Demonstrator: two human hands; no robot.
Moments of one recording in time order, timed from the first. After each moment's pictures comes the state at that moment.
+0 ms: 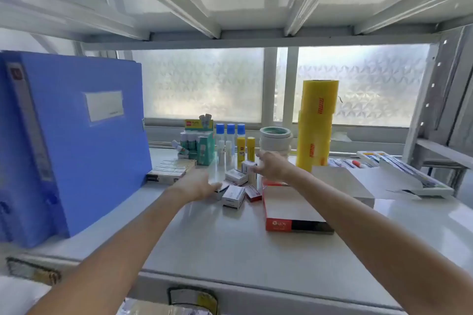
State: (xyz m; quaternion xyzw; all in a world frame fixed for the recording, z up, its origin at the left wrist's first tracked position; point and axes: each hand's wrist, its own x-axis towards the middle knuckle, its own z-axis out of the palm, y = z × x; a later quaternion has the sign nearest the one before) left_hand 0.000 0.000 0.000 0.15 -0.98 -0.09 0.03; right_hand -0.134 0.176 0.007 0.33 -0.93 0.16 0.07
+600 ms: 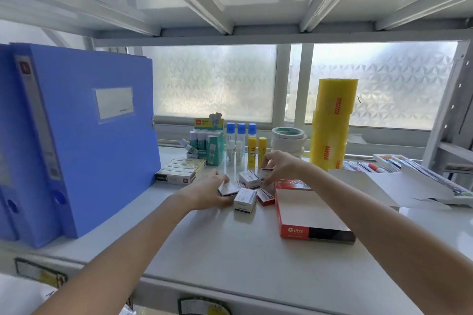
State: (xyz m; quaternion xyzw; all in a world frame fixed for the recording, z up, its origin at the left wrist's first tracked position) left_hand 0.005 -0.011 -0.013 0.05 -0.99 -0.14 0.02; right_hand -0.150 0.168 0.010 0.35 -0.91 0.22 -0.05
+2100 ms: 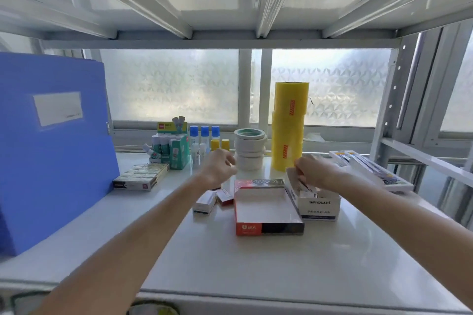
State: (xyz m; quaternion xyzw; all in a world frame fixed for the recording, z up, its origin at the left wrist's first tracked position) left_hand -0.045 0.090 0.027 0.01 -0.94 -0.30 0.16; right_hand -0.158 0.333 0.017 0.25 -0.96 -0.06 0.09
